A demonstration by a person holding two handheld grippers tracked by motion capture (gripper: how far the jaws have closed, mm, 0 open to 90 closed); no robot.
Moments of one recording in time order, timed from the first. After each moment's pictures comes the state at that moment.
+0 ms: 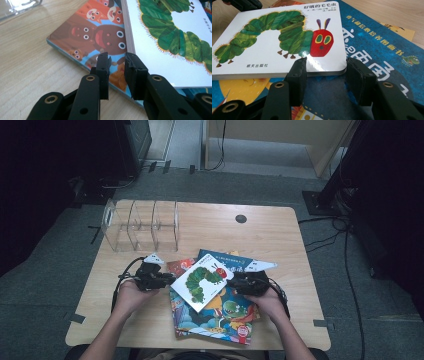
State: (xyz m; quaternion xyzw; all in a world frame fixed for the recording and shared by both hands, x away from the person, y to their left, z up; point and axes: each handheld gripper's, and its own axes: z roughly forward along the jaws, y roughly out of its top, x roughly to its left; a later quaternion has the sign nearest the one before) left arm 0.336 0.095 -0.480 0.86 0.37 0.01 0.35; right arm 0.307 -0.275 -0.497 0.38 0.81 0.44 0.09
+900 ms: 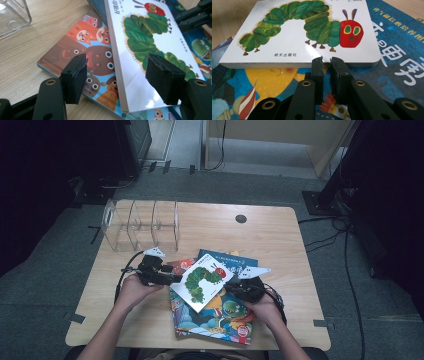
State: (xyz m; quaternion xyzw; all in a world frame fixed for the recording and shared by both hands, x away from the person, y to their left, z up) left arm 0.353 0.085 -0.468 0.85 0.35 -0.02 0.38; right arm 0.288 -0.259 -0.494 0.35 0.83 0.43 0.07
